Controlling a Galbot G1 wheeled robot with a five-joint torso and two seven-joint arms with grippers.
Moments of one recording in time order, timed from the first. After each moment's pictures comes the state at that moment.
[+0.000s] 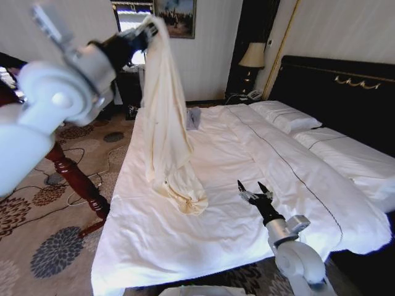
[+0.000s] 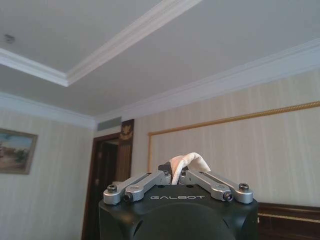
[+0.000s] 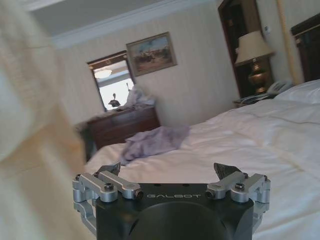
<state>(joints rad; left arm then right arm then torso) -0.45 -0.70 0.40 -1.88 -1.60 0.20 -0.29 -1.61 1.29 0.65 2.34 0.62 -0.24 -0.01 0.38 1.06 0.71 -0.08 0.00</state>
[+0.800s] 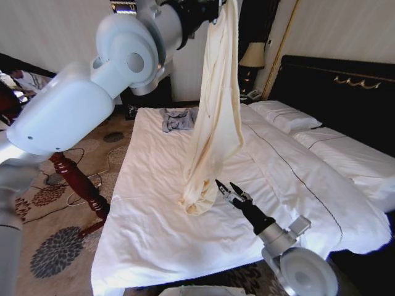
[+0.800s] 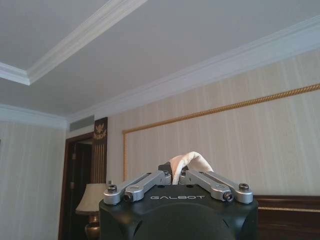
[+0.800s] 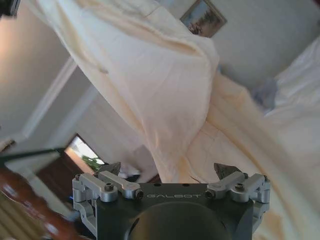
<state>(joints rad) -0.60 -0.95 0.52 -1.79 -1.57 0.22 -0.38 -1.60 1.25 0.63 2.50 1.22 -0.42 0.01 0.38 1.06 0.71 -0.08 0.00</state>
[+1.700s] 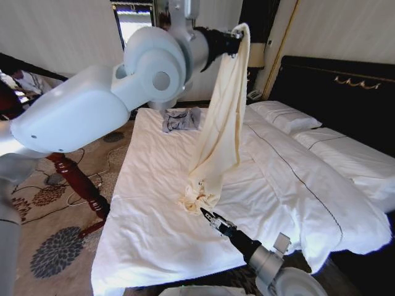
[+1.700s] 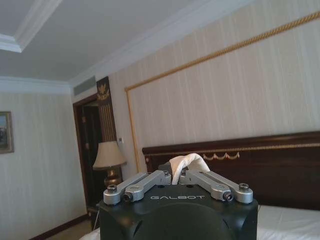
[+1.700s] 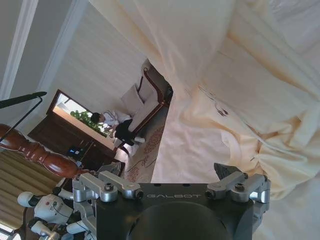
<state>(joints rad) -0.74 -1.02 0.71 -1.88 -1.67 0.35 -0.63 -1.80 1.25 0.50 2.50 1.13 -0.49 0.00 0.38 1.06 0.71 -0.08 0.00</state>
